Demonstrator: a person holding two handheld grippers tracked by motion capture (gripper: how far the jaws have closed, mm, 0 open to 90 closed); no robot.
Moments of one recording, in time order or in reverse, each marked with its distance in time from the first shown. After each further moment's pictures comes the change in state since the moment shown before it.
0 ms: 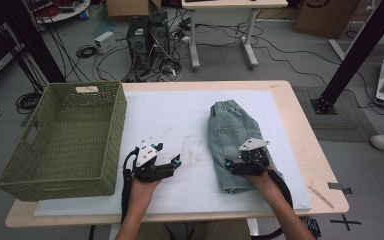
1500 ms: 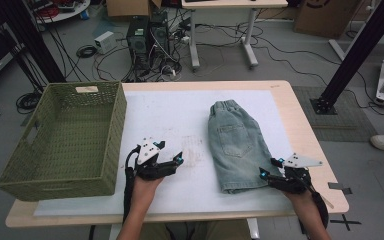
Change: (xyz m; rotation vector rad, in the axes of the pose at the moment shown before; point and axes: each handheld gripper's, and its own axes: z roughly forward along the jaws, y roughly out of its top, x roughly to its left) left arm -0.003 0.005 0.006 -0.021 -0.012 -0.021; right arm -0.037 -0.068 -0.080 -0.111 -0.017 0.119
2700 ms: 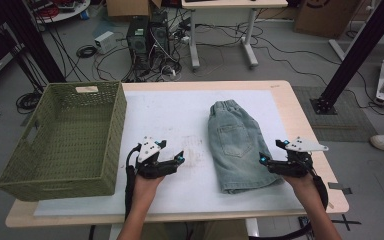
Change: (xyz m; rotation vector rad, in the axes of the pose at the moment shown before) left arm -0.001 0.005 0.003 0.005 -0.020 -0.023; right arm -0.020 0.034 0.005 -0.090 -0.019 -0.010
